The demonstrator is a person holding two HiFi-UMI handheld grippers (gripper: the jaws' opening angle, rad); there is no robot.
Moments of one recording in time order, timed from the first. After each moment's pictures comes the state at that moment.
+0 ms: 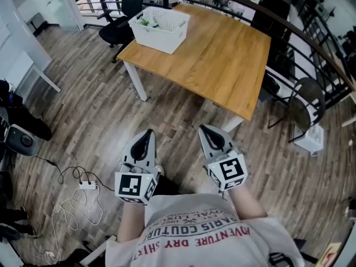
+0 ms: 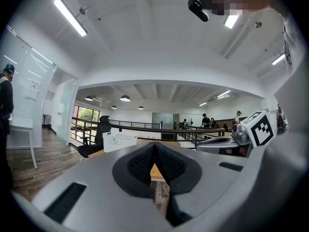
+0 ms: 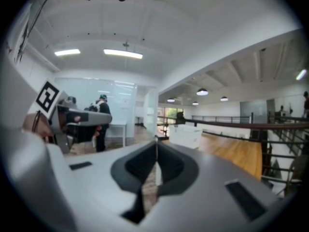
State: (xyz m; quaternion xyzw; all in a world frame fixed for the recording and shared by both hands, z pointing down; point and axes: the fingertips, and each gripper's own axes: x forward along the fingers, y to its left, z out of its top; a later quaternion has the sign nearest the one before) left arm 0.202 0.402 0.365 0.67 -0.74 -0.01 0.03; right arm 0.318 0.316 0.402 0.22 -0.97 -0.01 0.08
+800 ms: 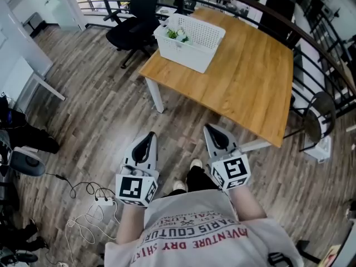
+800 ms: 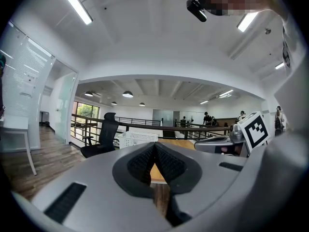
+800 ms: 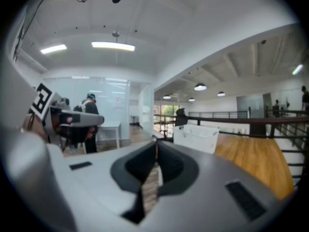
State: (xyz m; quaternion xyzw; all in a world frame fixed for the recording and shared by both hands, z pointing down) left arm -0.051 0.334 0.363 0.68 -0.73 0.00 0.05; right arm 0.072 0.235 0.400 0.24 -0.97 0.02 0.08
